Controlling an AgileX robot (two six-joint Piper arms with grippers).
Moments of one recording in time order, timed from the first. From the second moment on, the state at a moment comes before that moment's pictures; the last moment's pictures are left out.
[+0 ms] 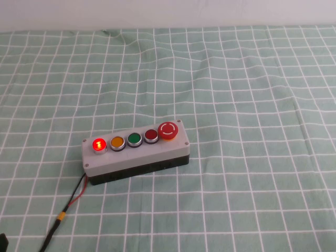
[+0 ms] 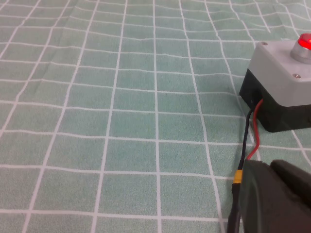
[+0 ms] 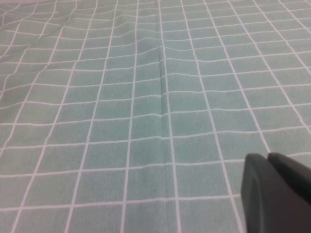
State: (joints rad) right arm 0.03 -0.01 0.03 0.06 0.34 0.07; left arm -0.08 -0.02 0.02 -0.03 0.40 -0.01
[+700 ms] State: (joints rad) right arm 0.03 -0.01 0.03 0.06 0.34 0.07; left arm -0.08 -0.02 0.02 0.00 0.40 -0.01
